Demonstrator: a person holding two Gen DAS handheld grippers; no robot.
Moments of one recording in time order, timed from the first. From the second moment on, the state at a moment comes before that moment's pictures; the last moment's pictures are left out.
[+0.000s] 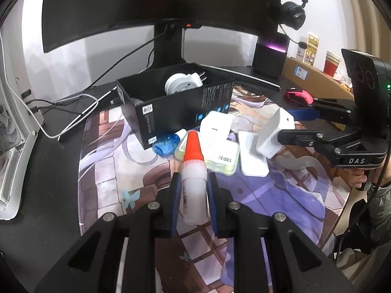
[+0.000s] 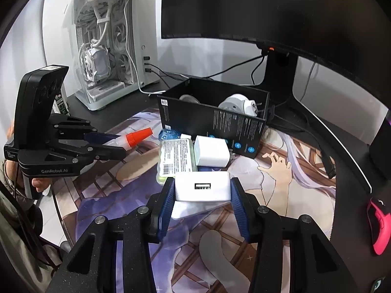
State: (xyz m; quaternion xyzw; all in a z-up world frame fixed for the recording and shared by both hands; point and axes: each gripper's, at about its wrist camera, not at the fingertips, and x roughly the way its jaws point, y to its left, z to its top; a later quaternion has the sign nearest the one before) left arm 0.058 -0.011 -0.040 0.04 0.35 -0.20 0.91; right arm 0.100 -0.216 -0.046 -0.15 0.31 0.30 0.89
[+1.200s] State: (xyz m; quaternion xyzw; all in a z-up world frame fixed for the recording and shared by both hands) left arm 0.065 -0.010 0.049 0.03 0.22 -0.19 0.96; right arm 0.085 -0.197 0.044 -0.12 0.14 0.30 0.94
